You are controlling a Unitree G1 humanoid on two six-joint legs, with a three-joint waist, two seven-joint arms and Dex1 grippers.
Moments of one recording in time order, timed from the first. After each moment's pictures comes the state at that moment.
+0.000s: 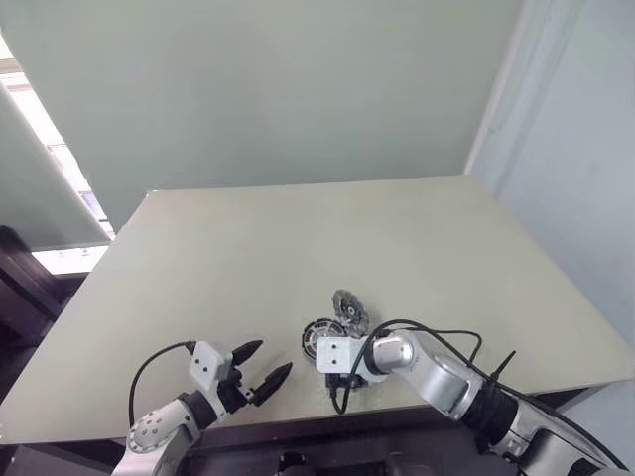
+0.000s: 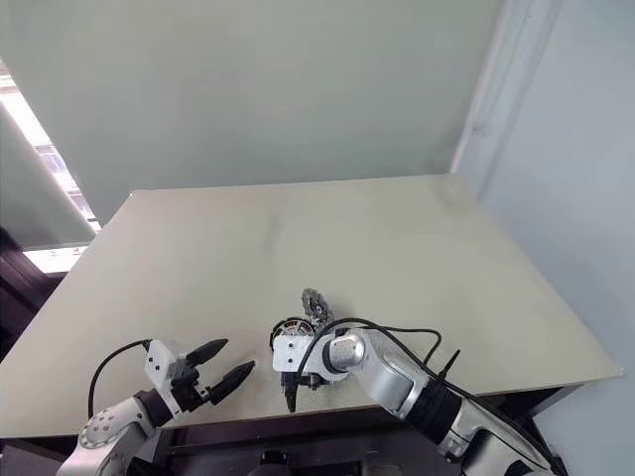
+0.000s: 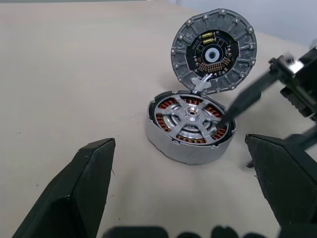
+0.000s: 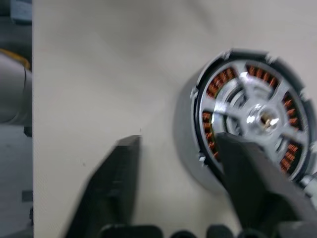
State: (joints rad) left arm 0.27 0.41 0.09 -0.11 -0.41 0.10 -0.79; right arm -0.51 -0.34 0.85 0.00 -0.24 0.47 0.77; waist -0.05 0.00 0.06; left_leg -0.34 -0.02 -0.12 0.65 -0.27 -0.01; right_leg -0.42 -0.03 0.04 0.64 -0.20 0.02
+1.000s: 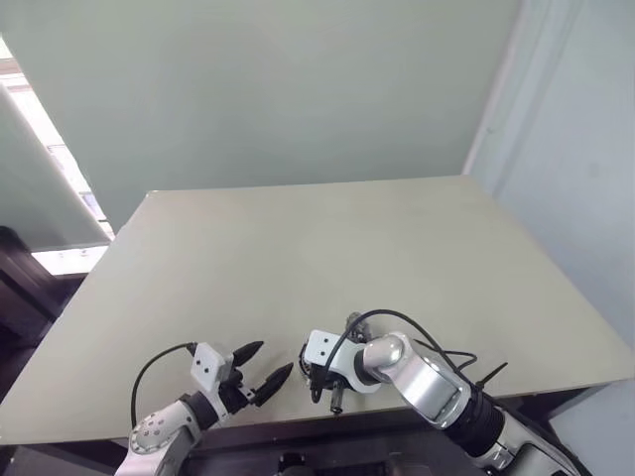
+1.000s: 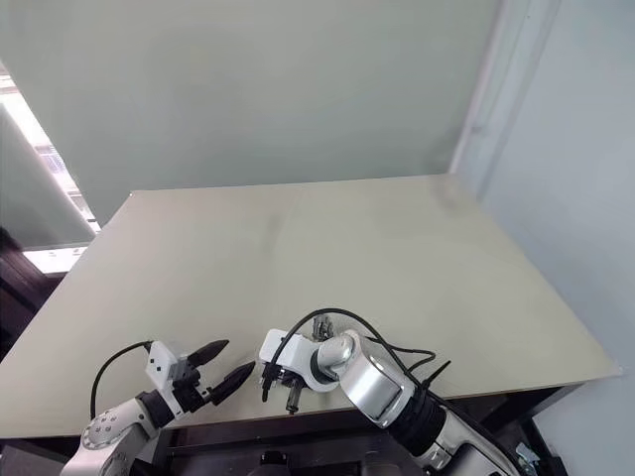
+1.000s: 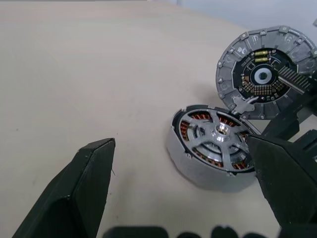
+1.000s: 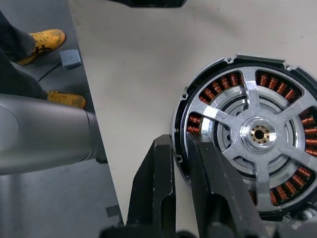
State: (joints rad) left arm 0.27 0.40 0.09 -0.08 -0.41 0.09 -0.79; right arm -0.47 -0.19 0.76 -0.15 -0.16 0.92 0.83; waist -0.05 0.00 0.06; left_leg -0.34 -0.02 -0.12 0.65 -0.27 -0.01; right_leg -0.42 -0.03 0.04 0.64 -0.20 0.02
